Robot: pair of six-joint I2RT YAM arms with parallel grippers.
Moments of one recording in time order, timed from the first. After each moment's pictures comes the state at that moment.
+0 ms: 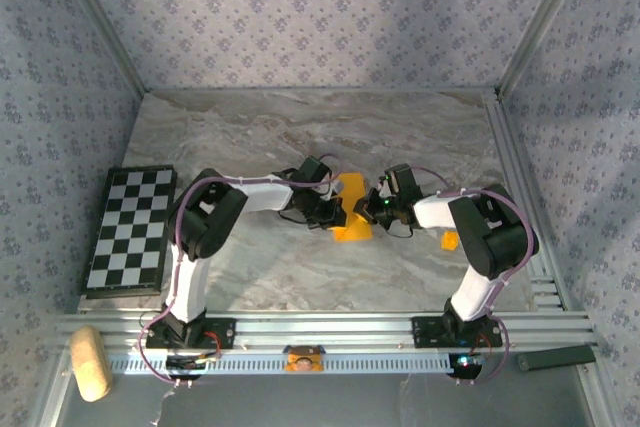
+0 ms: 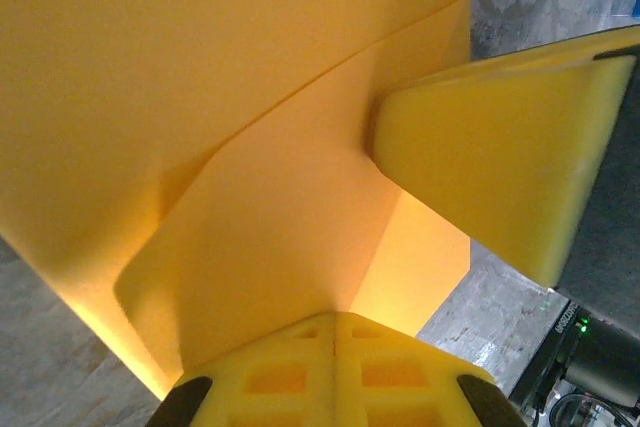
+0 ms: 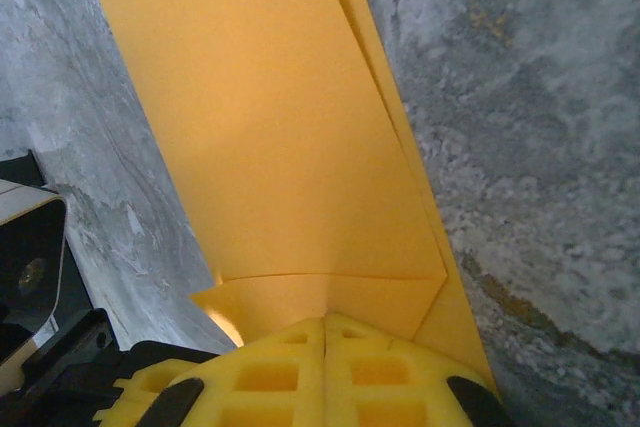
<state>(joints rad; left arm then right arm) -0.73 2.03 1.19 -0.25 0.63 -0.68 0.38 1.72 0.68 0.16 -0.52 0.96</state>
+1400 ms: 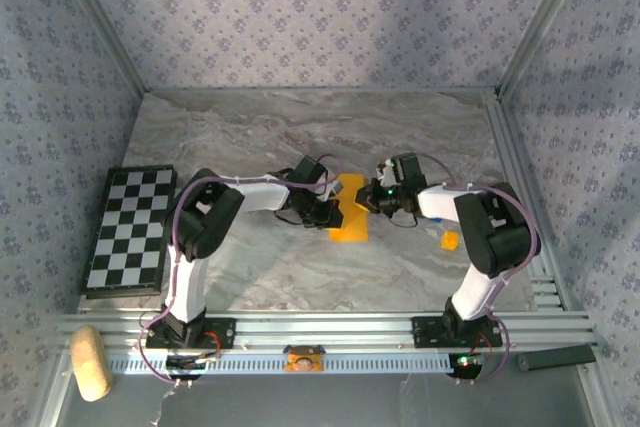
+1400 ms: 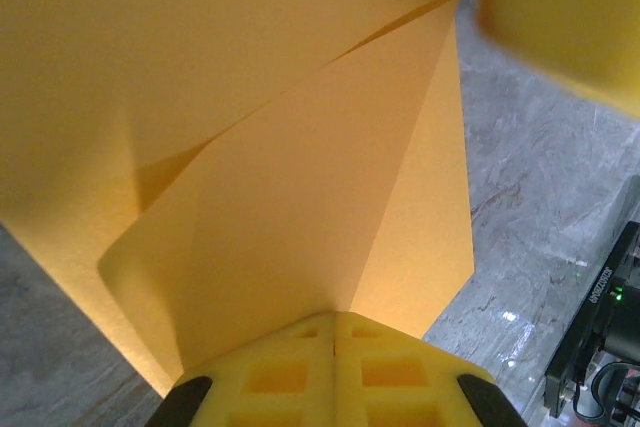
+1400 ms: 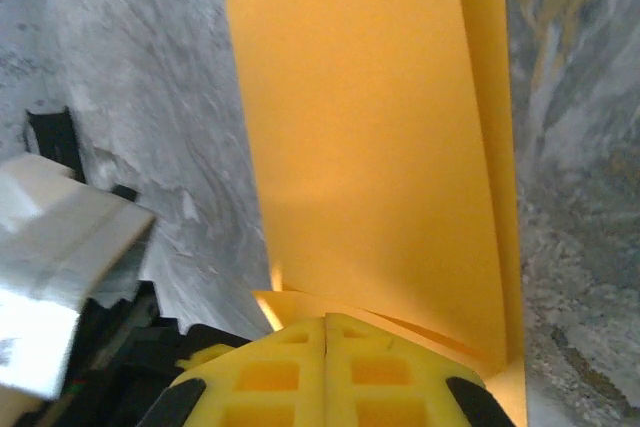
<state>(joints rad) -0.71 2.01 1.17 -0.27 0.63 -0.55 0.33 1.74 0.77 0.09 -0.62 0.79</state>
